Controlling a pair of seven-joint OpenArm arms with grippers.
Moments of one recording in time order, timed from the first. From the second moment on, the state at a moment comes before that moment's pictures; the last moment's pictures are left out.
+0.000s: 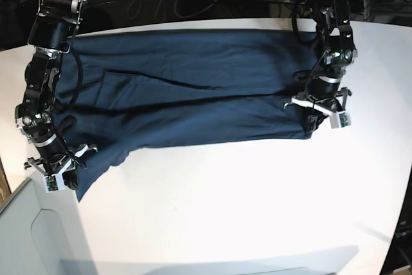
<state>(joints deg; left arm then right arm) 12.6 -11.8 -11.8 98.7 -27.2 -4.7 25.9 10.9 15.5 16.1 82.9 4.3 29.9 -25.7</state>
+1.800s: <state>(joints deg) 16.0 -11.2 -15.0 98.0 -27.2 -5.0 31.1 -31.0 1.4 32.7 122.3 4.2 37.3 -29.1</state>
